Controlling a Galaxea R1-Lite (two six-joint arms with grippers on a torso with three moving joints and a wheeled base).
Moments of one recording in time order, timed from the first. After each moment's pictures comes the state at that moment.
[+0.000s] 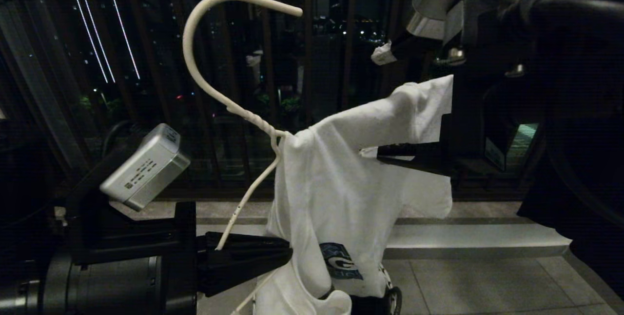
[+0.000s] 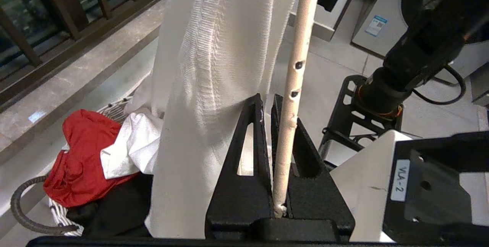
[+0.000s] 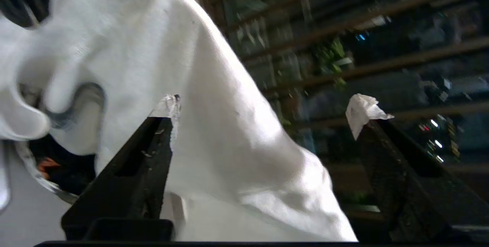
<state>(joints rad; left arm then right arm) -0.75 1.20 -0.69 -0.30 -0.42 -0.06 0.93 1.57 -1.78 0.58 -0.16 -0.86</state>
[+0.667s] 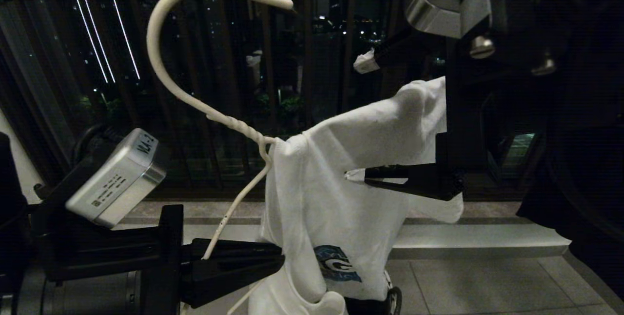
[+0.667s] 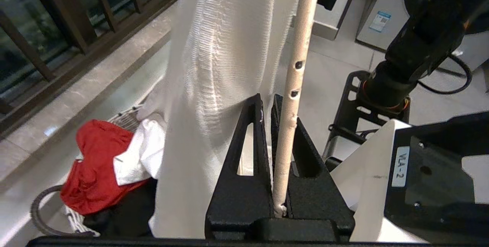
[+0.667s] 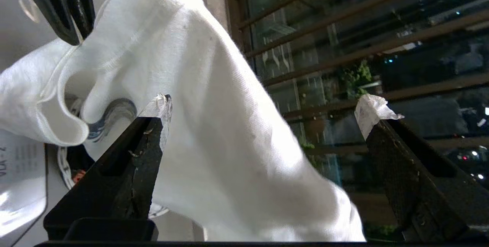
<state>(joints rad) -0.75 1.16 -0.66 -0.31 -0.42 0.00 0.93 1.58 -1.78 0.59 -0.04 -0.82</state>
